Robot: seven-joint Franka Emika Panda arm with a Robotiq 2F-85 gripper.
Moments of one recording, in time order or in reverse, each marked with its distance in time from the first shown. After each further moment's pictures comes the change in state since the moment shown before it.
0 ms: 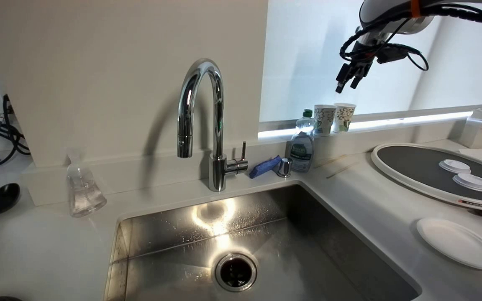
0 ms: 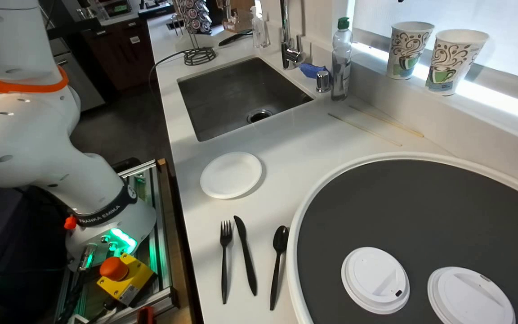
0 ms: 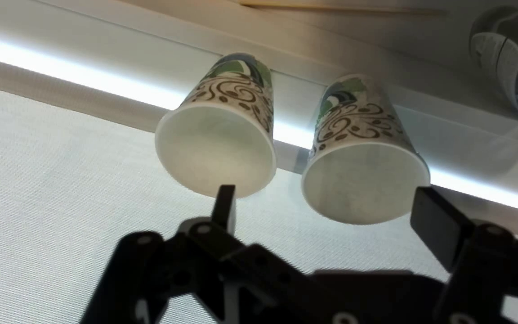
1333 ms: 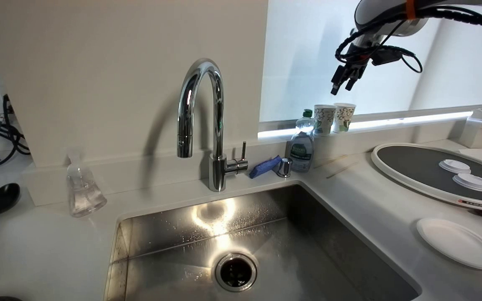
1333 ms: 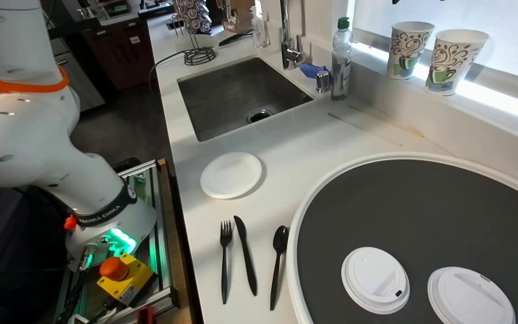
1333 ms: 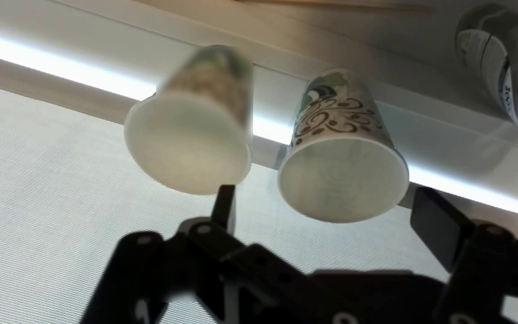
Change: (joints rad) arm 0.011 0.010 0.014 0.000 0.000 0.004 0.002
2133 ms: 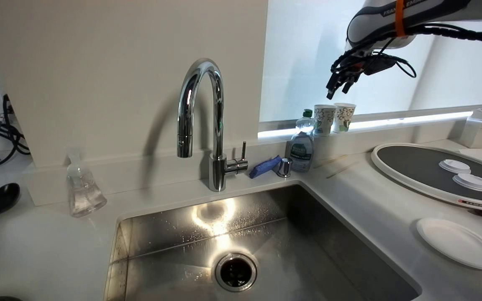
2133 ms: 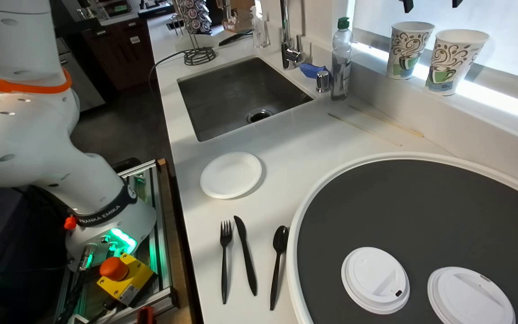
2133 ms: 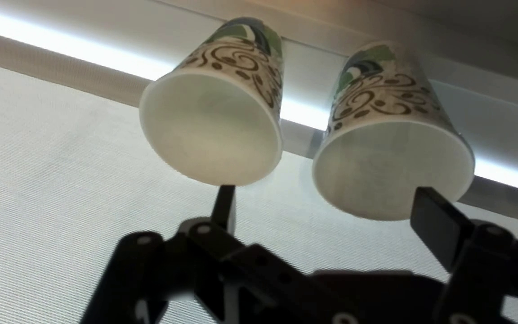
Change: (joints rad) arm 0.009 0.052 -0.005 0.000 -0.076 0.123 0.077
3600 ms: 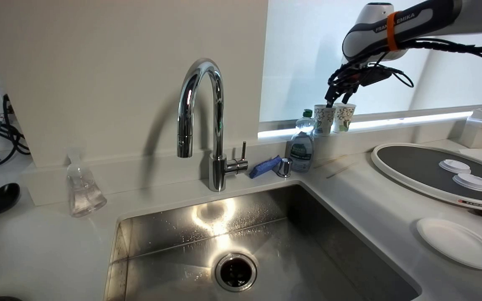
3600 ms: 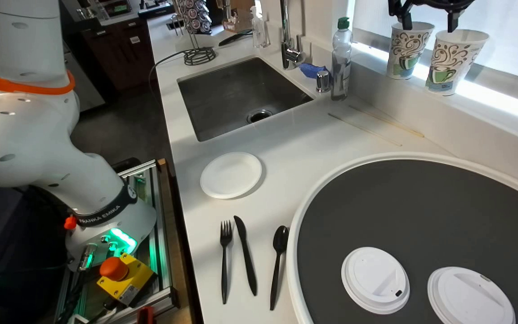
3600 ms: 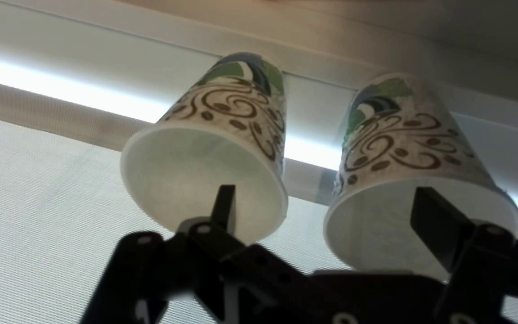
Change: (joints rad) arm 0.002 0.052 -0.007 0.000 -0.027 0.000 0.051
